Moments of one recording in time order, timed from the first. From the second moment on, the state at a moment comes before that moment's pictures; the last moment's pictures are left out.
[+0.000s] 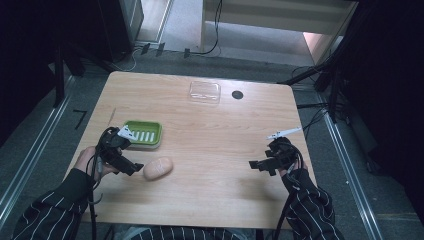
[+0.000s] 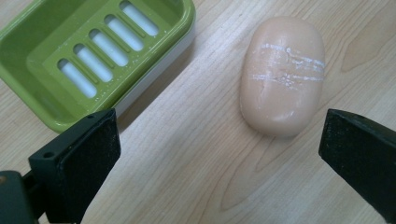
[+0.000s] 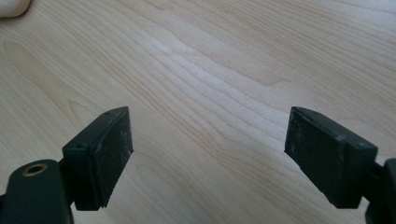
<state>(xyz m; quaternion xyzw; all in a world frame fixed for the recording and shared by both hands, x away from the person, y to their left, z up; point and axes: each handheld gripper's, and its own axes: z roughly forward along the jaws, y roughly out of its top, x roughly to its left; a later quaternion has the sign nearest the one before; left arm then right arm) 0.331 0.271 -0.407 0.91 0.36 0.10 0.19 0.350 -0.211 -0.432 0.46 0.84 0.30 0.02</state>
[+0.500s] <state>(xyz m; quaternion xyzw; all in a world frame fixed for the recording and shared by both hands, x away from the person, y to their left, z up) 0.330 0.265 -0.409 0.91 0.36 0.09 0.19 0.352 -0.207 -0.433 0.45 0.84 0.30 0.02</state>
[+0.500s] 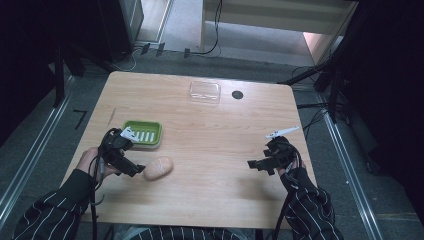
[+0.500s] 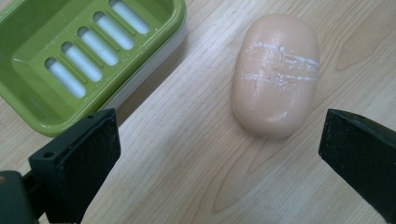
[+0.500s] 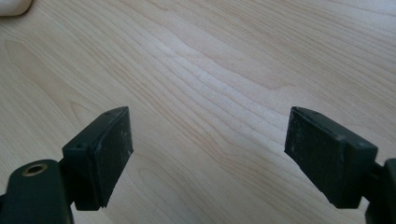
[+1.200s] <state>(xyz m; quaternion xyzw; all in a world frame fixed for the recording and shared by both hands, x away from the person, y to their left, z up) 0.332 0.247 -0.413 0.92 0.34 0.08 0.18 0.352 -0.207 -0.432 0.45 0.84 0.30 0.02</state>
